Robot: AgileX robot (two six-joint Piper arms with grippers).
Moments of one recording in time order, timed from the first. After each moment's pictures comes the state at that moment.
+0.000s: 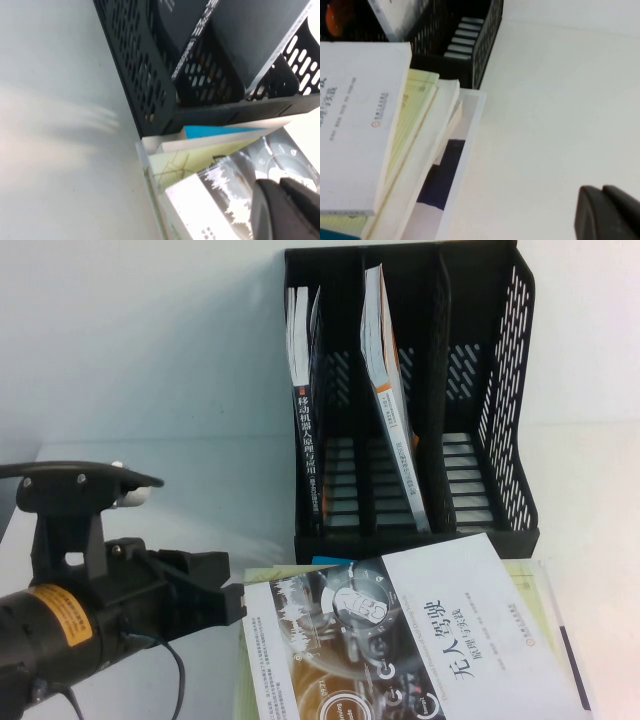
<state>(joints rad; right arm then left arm) 0.35 0.24 -0.31 -0.23 0.66 0.21 -0.58 1.03 -0.63 -0.02 0.18 -0.47</state>
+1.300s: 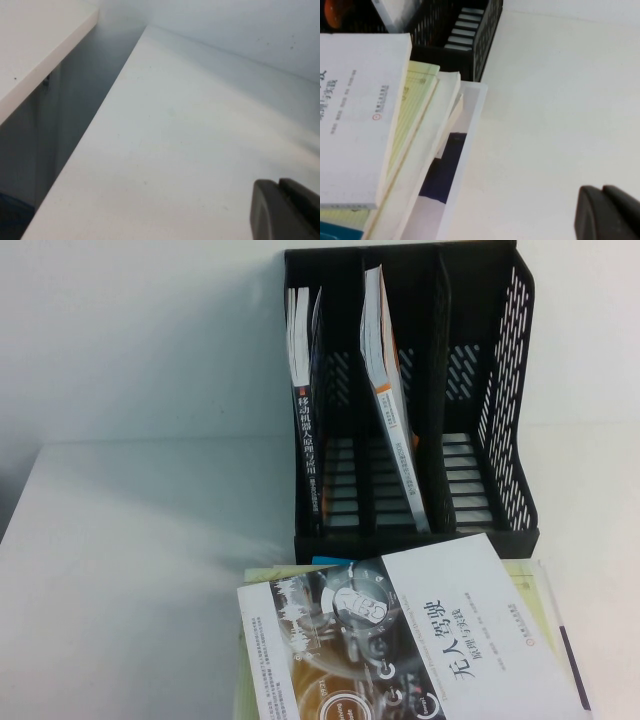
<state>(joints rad) 0.35 0.24 -0.31 -0.22 0.69 0.21 0.05 -0.01 0.02 0.07 0.37 -0.45</state>
